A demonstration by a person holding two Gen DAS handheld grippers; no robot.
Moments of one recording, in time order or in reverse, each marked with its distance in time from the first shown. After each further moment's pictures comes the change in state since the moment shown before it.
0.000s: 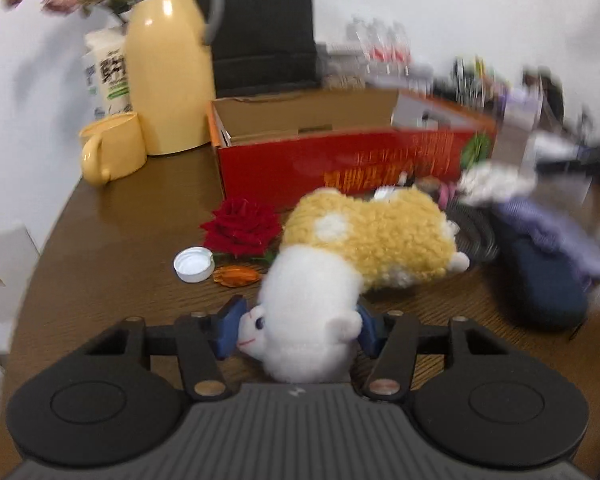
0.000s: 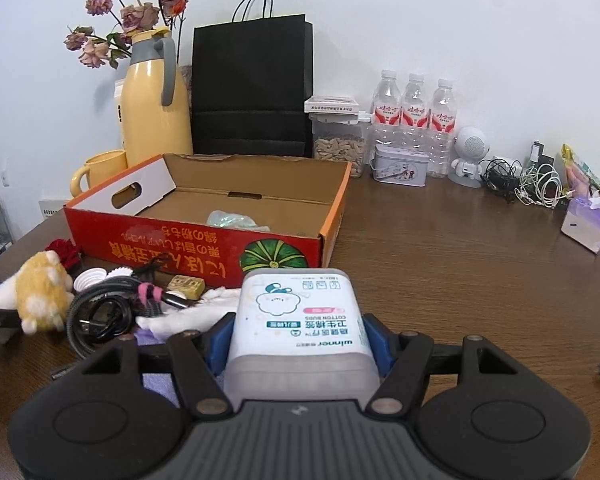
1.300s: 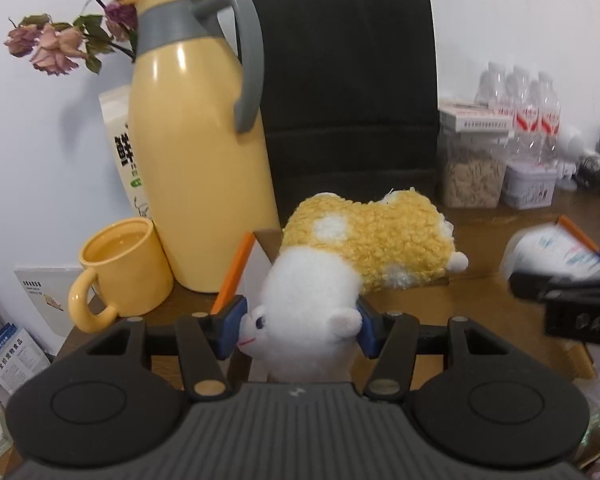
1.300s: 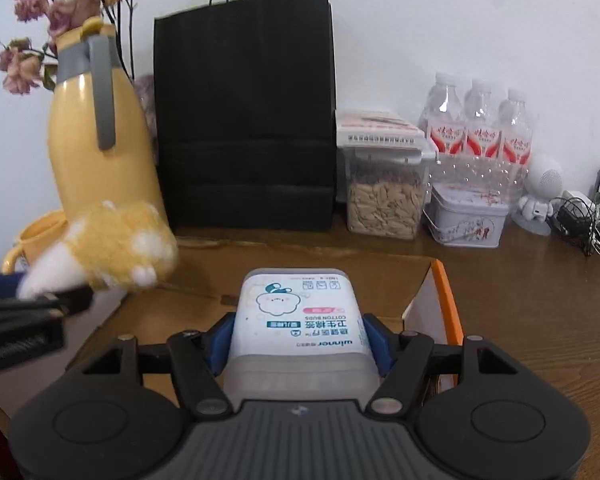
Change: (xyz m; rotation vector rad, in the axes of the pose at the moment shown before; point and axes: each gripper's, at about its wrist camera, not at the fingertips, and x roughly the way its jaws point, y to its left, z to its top) left arm 0.163 -0.019 0.174 -0.099 -0.041 0.395; right arm 0.192 0.039 0.140 0.052 -0.004 0.004
